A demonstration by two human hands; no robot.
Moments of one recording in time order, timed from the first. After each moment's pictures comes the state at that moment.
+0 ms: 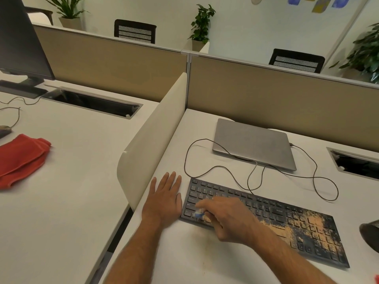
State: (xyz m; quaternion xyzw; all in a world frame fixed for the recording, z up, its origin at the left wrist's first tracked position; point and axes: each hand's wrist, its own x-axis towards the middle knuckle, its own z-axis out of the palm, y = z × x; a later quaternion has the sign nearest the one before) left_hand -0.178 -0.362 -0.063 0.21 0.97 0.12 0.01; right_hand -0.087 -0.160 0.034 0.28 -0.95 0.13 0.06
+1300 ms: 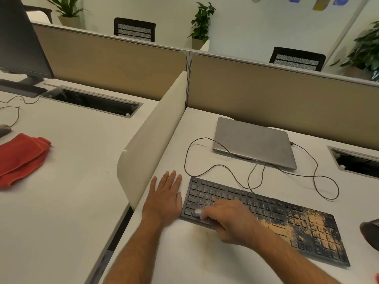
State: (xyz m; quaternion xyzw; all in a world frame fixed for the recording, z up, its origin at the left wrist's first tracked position) left_hand -0.178 -0.362 -0.063 0.21 0.97 0.11 0.01; right_hand -0.082 -0.157 0.032 0.29 -0.95 0.14 0.06
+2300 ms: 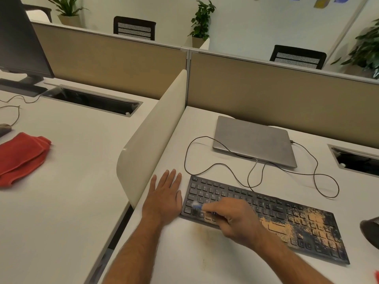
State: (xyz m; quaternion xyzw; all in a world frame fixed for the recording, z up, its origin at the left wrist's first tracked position) left_hand -0.178 -0.362 -0.063 0.21 0.97 0.11 0.01; right_hand -0.072 -0.156 0.035 0.23 -0.93 0.27 0.11
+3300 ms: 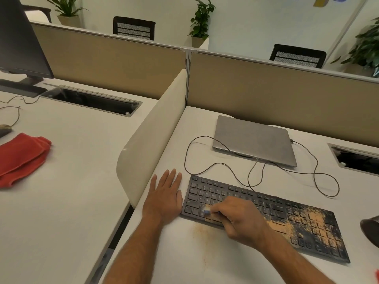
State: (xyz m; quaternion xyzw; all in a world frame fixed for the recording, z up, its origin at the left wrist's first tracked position) left_hand -0.178 -0.362 -0.062 0.21 0.97 0.12 0.01; right_hand -0.069 -0.143 0.027 0.22 -0.95 0.20 0.12
